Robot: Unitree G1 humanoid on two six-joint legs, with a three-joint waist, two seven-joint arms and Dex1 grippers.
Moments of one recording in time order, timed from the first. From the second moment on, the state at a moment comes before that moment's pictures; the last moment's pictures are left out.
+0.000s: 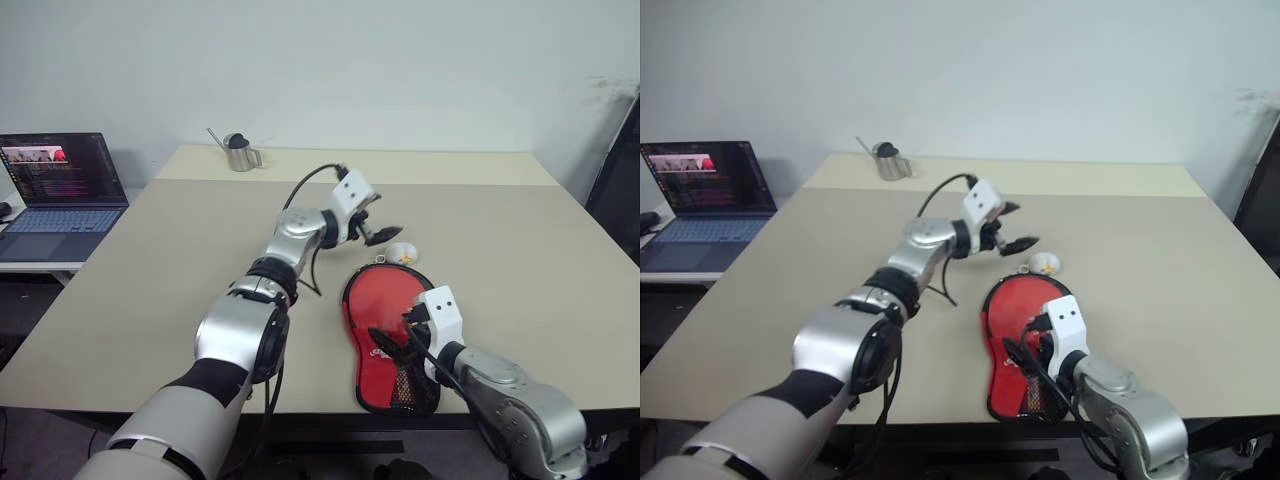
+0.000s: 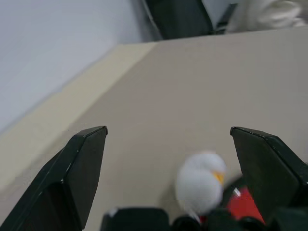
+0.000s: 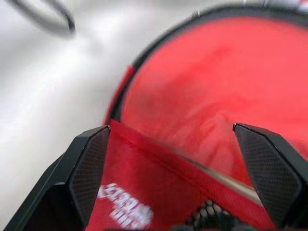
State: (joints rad) left arm -1.24 0.16 0.06 1.30 0.11 -0.33 -0.97; right arm -0.15 -0.18 0.02 -0.73 0.40 1.18 0.23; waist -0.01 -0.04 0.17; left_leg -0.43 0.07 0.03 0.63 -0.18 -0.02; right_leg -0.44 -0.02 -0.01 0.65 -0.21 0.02
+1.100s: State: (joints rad) left arm -0.81 0.19 -0.14 0.78 0.04 -0.20 -1.10; right arm -0.79 -0.28 -0.14 0.30 0.33 0.81 0.31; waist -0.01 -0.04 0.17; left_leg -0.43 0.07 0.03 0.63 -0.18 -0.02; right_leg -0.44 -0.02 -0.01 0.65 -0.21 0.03
